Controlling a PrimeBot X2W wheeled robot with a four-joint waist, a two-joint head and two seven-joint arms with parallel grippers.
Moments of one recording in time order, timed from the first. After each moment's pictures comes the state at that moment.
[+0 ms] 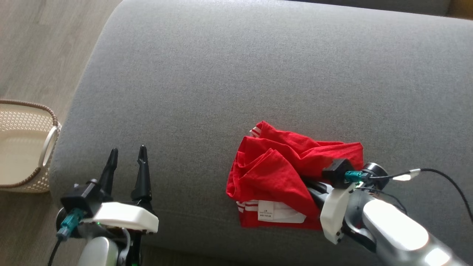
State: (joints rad) left arm -0.05 0.05 -0.12 0.20 -0.27 -0.02 -0.25; right arm -0.47 -0.32 0.79 0.65 0.45 0.13 -0.12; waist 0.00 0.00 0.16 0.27
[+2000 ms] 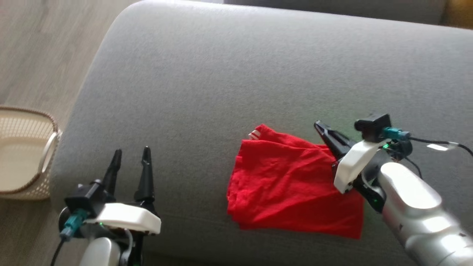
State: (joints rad) left arm -0.05 0.05 -0.14 0.20 -0.26 -0.02 -0.25; right arm -0.64 -0.25 0.66 0.90 0.57 0.13 -0.25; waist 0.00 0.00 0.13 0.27
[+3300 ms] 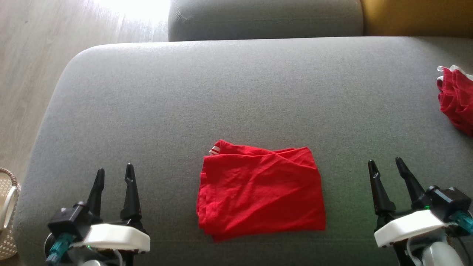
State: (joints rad) left arm 0.08 0.05 -0.08 0.10 -0.27 0.03 -0.25; right arm -0.01 -0.06 -0.11 0.25 0.19 0.13 -0.25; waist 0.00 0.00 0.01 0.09
